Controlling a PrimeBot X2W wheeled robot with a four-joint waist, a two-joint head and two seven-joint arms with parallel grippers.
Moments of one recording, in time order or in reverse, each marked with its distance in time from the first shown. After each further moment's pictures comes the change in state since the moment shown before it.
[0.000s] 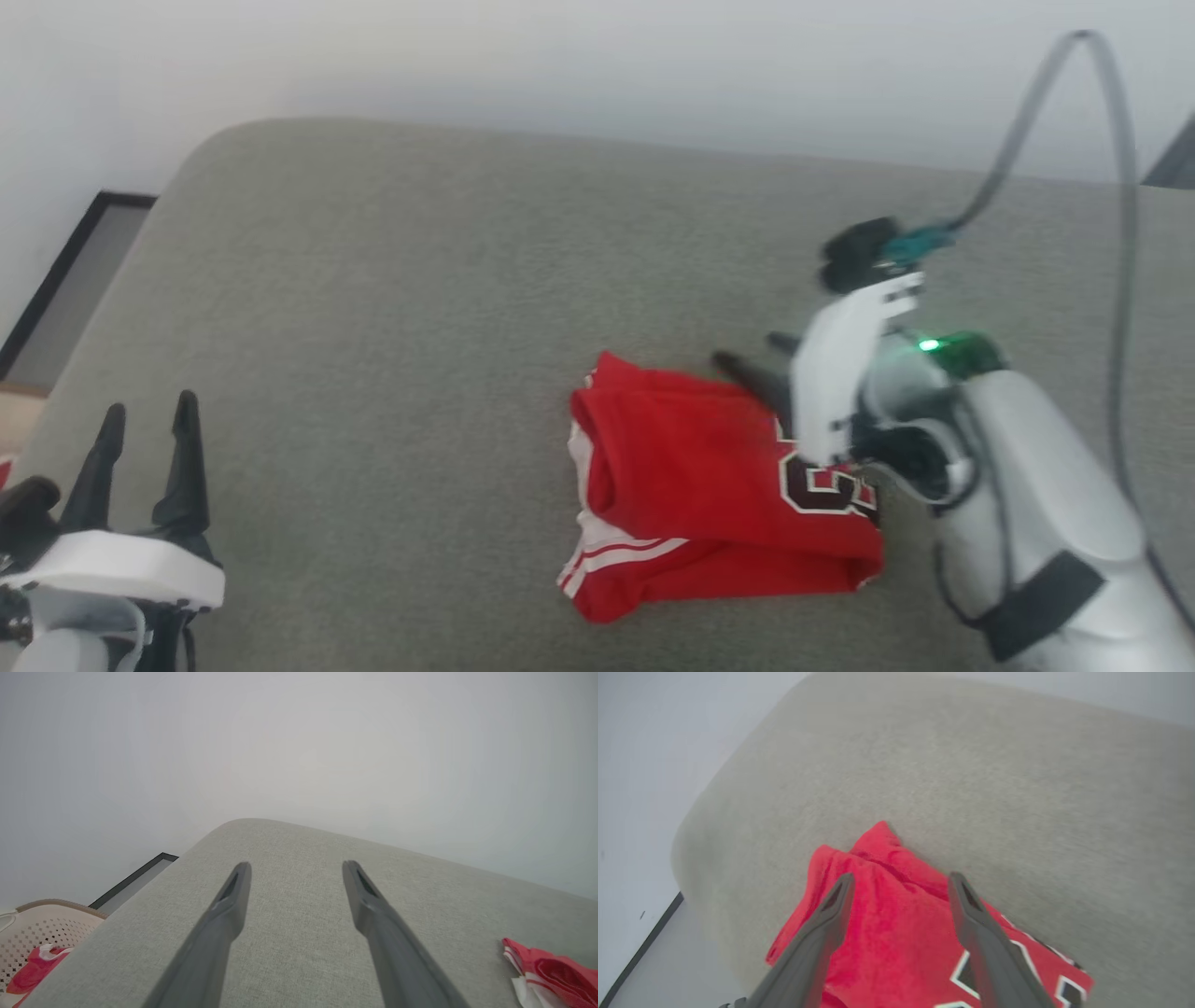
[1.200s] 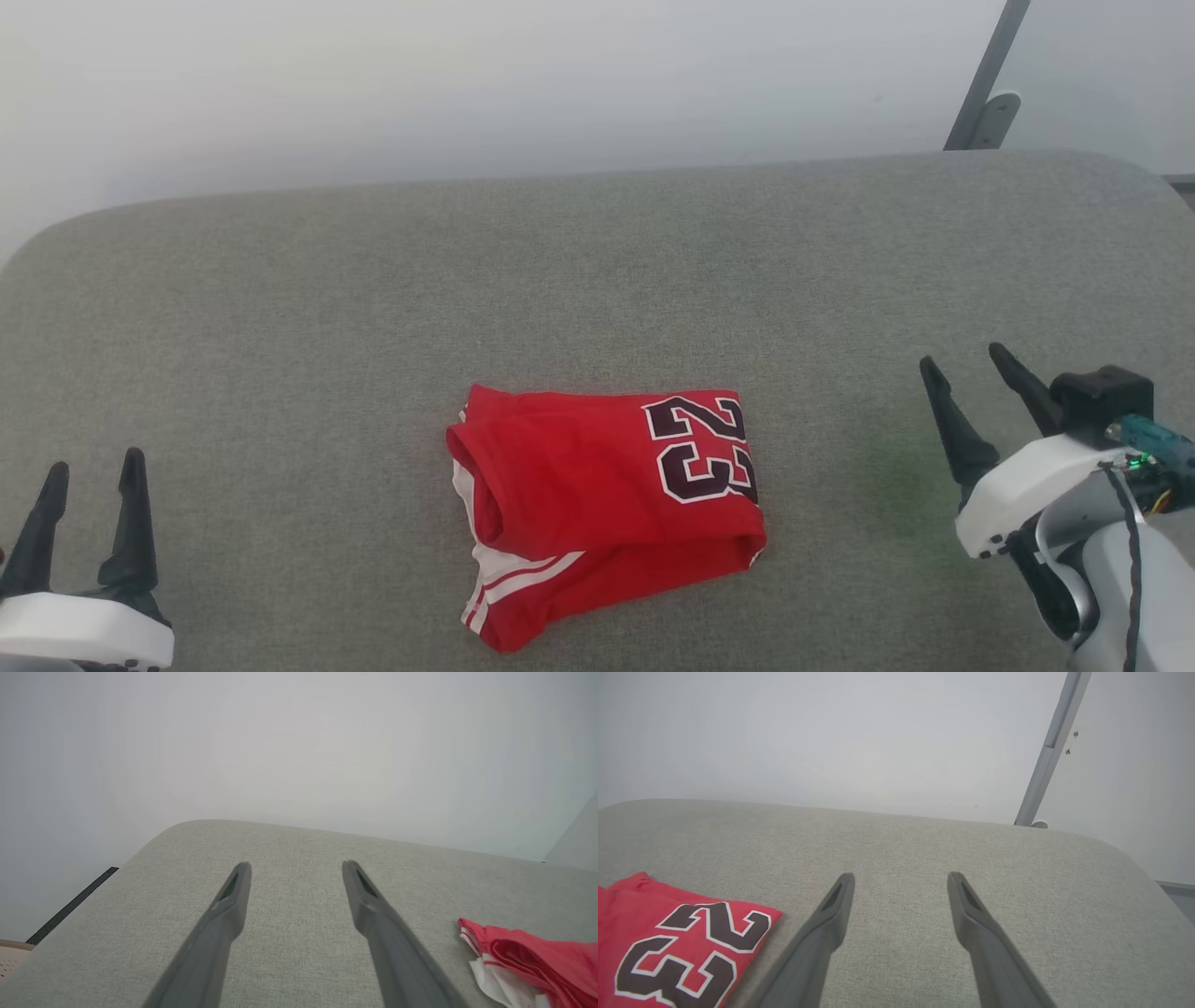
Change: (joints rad) left arm 0.131 0.045 0.073 -0.054 0.007 0.000 0.000; right arm 0.291 -0.172 -0.187 0.010 -0.266 0.000 -0.785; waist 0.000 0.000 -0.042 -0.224
